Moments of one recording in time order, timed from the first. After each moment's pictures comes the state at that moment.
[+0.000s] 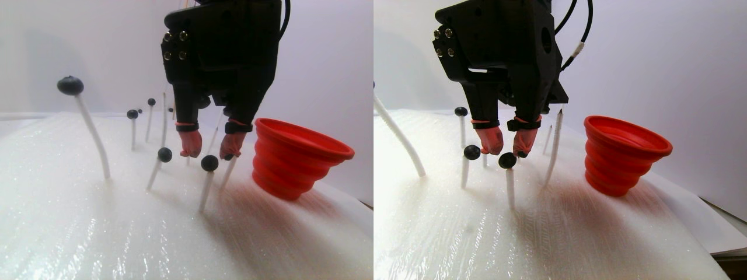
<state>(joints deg) 15.9 112.2 154.3 12.9 -83.5</state>
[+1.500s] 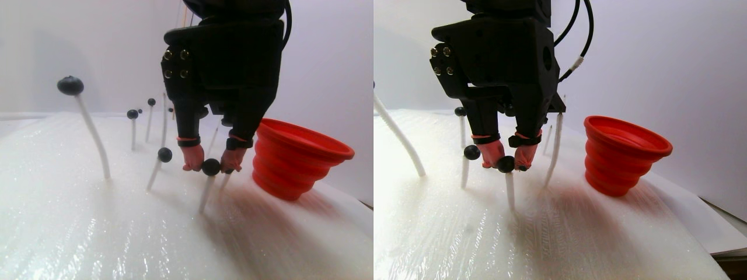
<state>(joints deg) 15.9 106.3 156.0 4.5 -86.4</state>
